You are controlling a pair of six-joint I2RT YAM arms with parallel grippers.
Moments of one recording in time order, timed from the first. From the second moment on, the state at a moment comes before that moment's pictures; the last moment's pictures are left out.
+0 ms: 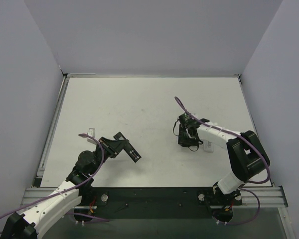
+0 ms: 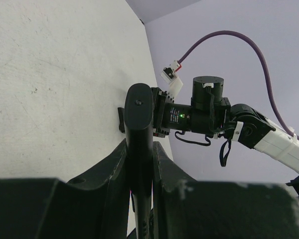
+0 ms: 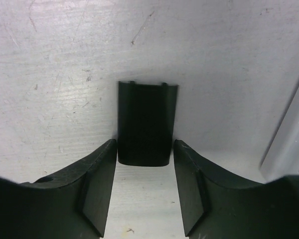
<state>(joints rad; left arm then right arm) -0.59 0.52 0.04 0.47 0.01 -1.19 0.49 1.59 0.83 -0.50 0.22 0.54</state>
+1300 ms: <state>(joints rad) -0.59 0.56 0.04 0.53 0.01 -1.33 1.18 1.47 1.32 -0.71 0.12 0.17</state>
